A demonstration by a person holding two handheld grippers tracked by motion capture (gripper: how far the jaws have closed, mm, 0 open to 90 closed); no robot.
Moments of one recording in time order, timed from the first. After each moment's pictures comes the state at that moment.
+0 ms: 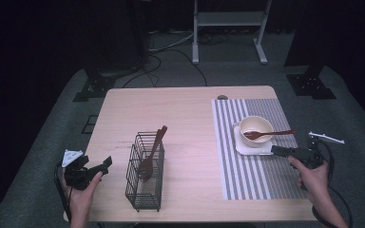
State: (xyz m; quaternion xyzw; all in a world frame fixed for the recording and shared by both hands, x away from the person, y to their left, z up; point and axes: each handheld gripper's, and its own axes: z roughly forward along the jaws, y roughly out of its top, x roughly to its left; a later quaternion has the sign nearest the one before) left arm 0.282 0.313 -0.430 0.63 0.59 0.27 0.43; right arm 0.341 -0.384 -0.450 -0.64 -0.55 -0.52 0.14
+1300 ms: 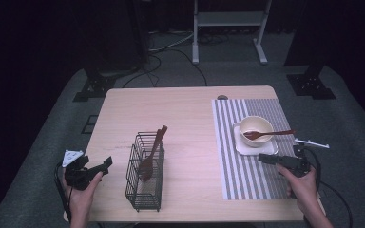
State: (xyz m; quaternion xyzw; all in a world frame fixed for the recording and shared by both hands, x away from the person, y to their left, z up) left arm 0.282 0.313 -0.430 0.63 0.59 0.27 0.43; right arm 0.325 -0.344 -0.458 -0.60 -0.59 -0.52 0.15
